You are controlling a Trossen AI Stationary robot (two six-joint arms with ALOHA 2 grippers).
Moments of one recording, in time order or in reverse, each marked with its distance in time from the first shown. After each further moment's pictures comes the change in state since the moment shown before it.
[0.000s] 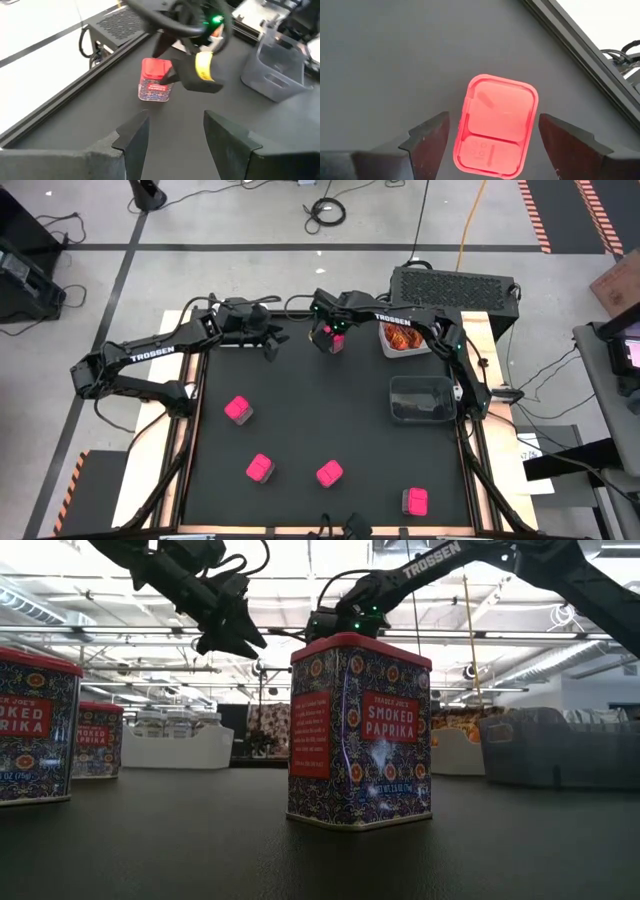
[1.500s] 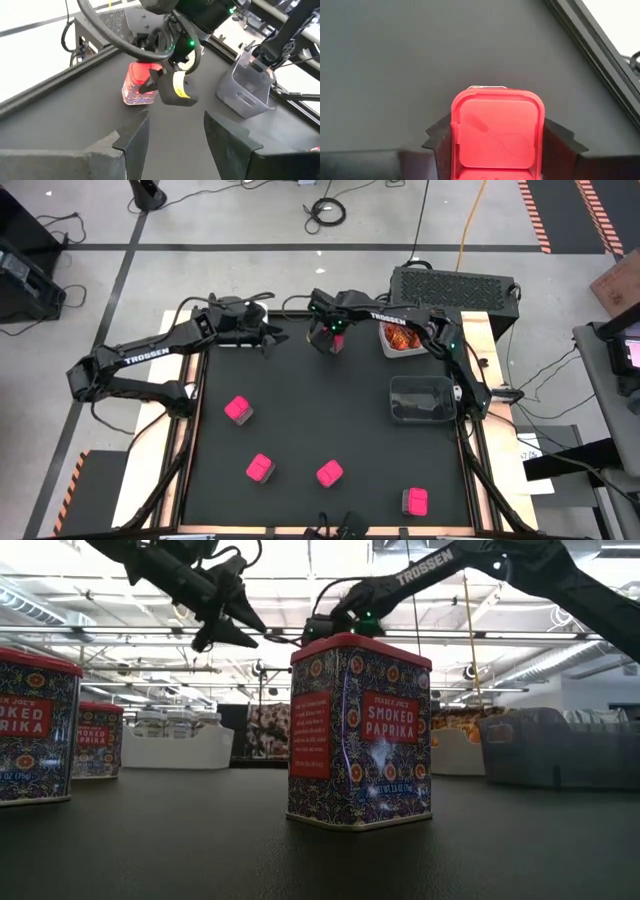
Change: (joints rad) left arm 0.000 -0.048 0.000 0.008 0.059 -0.166; right arm -0.009 0.054 0.064 -0.040 -0.048 -0.081
